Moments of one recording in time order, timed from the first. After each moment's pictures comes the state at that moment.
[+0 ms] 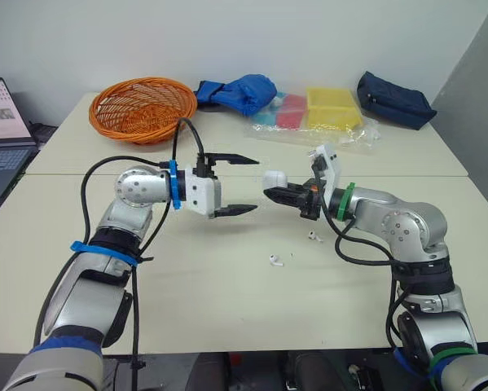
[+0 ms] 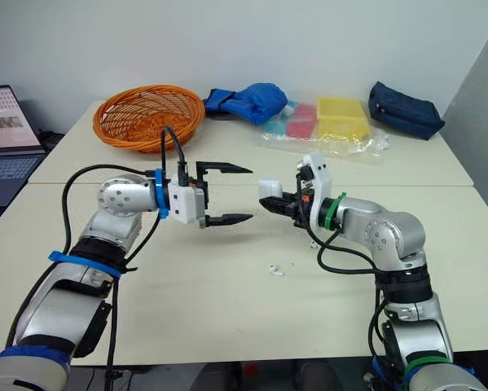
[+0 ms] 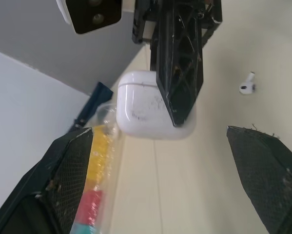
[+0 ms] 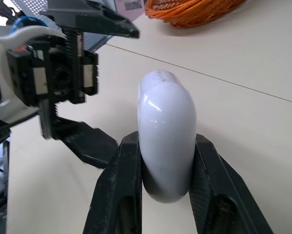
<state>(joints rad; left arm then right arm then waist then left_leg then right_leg) -0.88 0.61 -0.27 0.64 -0.20 -0.79 -1.22 -0.69 -0.34 0.01 -0.12 0.69 1.05 0.54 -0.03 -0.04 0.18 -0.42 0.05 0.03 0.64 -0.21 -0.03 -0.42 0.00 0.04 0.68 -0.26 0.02</state>
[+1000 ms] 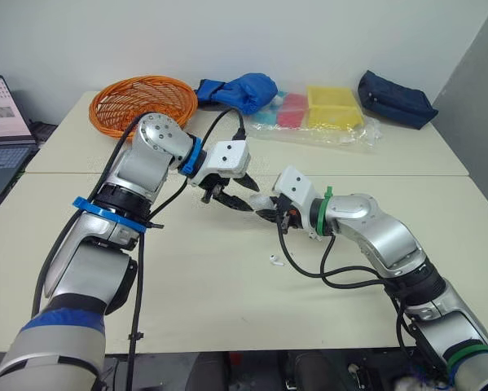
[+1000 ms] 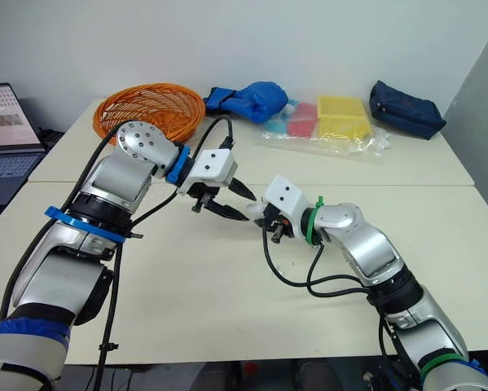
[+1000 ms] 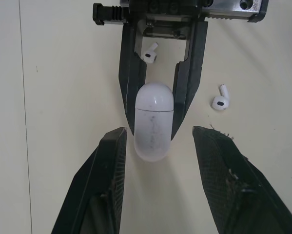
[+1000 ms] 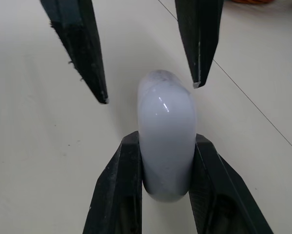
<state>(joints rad) -1.12 0.60 -0.38 0.52 -0.05 0.06 -1.59 -0.70 -0.44 0.39 -0.18 0.22 0.74 0.68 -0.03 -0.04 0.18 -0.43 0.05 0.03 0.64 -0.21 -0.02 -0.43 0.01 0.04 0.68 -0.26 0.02</state>
